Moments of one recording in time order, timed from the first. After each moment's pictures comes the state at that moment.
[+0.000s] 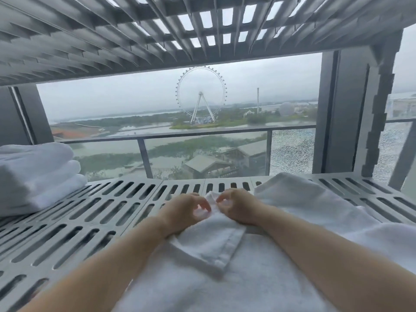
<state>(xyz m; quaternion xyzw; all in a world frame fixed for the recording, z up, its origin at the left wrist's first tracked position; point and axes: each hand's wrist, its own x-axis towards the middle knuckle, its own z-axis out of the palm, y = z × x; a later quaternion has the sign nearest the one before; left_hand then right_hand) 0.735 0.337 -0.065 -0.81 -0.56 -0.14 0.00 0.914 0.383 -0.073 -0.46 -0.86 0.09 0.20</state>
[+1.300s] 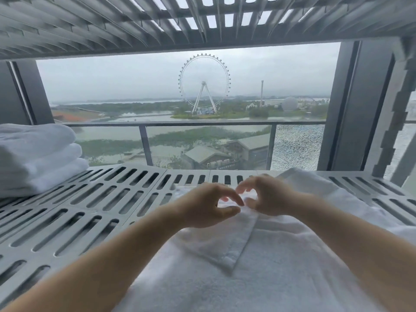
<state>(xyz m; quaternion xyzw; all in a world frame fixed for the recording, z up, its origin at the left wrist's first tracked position) 0.765 0.304 -0.037 -0.86 -0.47 -0.19 -0.08 0.953 0.378 -0.051 -0.40 -0.90 0.02 0.17</state>
